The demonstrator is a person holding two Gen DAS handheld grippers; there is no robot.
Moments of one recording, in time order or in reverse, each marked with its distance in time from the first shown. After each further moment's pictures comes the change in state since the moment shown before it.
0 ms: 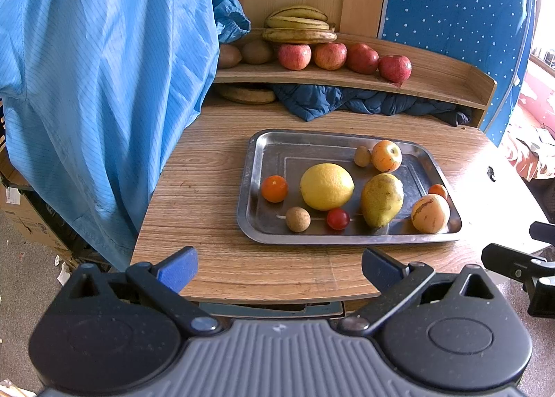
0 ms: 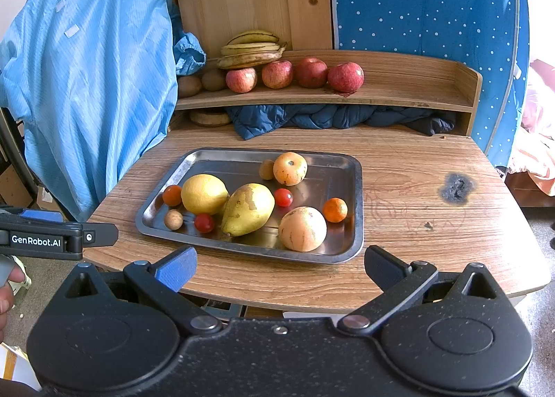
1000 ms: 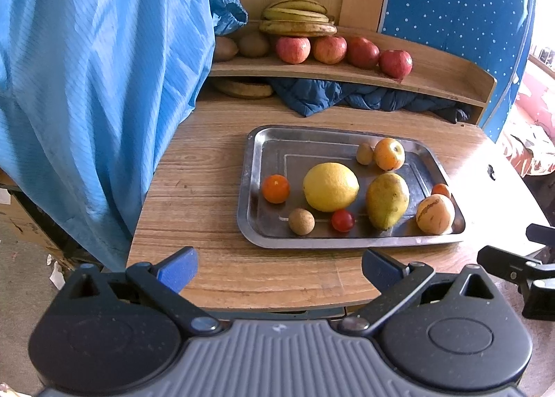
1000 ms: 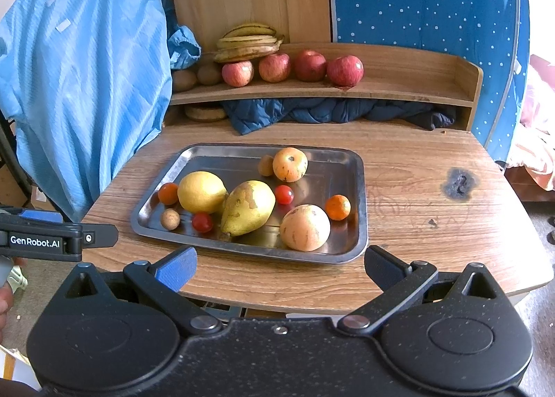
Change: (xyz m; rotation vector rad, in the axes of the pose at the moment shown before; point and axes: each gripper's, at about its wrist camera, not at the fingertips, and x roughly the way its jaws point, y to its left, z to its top) left arm 0.018 0.011 0.007 -0.003 0.029 -0.030; right arm 0.015 0.005 0.002 0.007 0.021 -0.021
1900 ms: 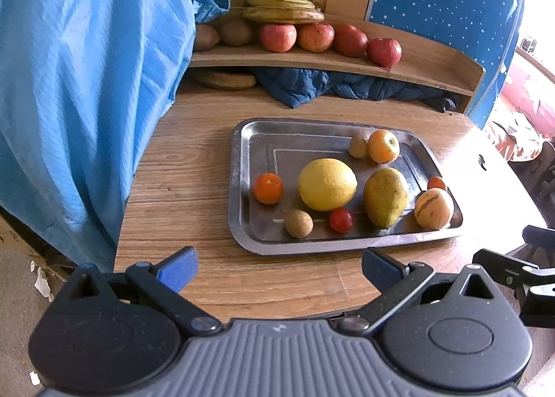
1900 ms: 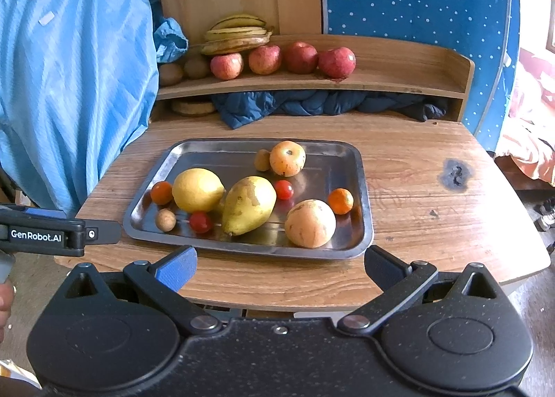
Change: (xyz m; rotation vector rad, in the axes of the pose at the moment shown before) left arm 0.023 0.009 0.009 0.033 0.045 -0.075; right arm 0.011 0.020 0.001 0.034 0.027 -0.070
